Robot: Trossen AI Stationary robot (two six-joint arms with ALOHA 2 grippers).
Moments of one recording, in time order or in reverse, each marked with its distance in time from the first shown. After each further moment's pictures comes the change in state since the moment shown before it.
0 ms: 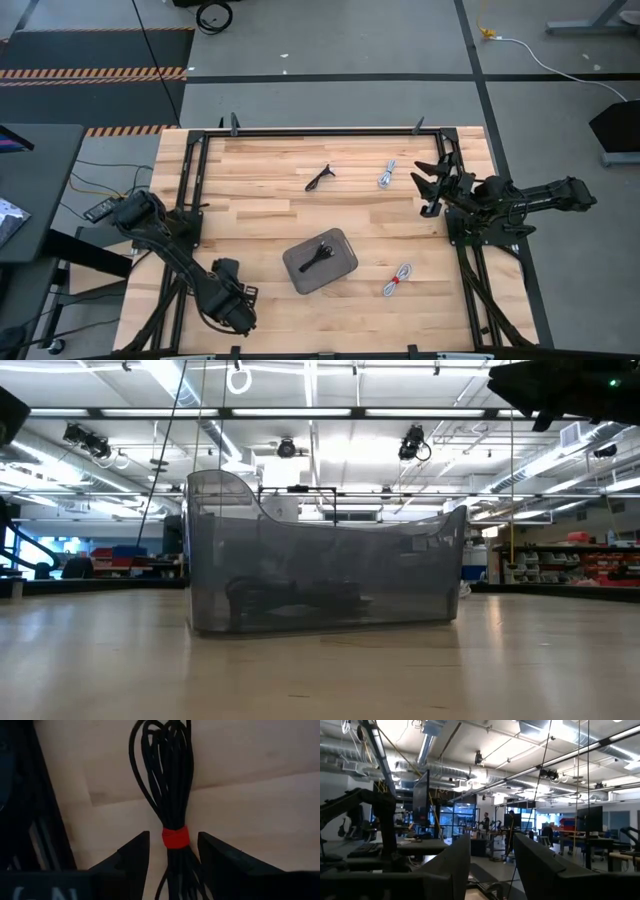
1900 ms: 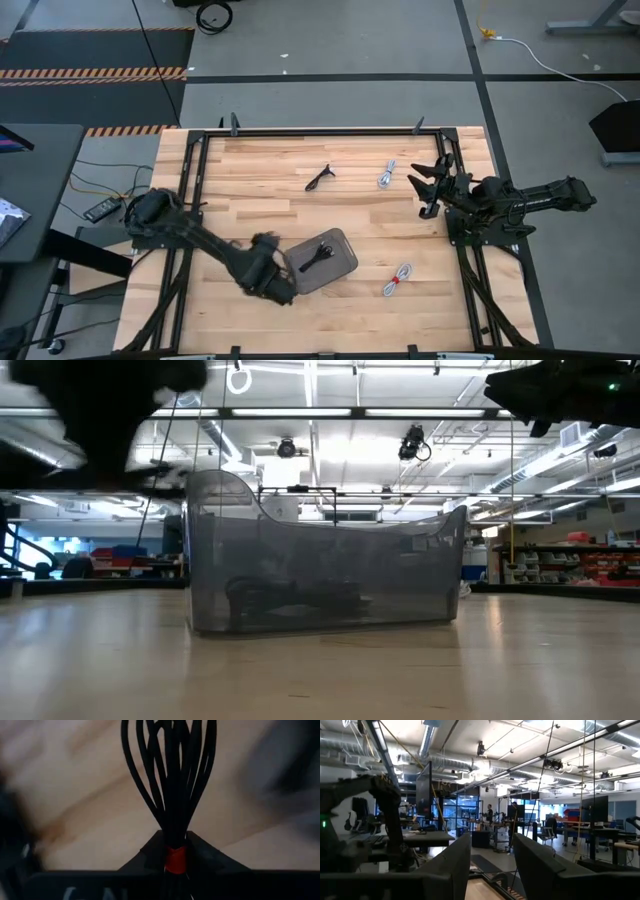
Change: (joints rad) left arm 0.290 0.079 0.340 -0.208 -0.318 0.582; right arm 0.000 0.000 0.000 -0.055 0.000 0.044
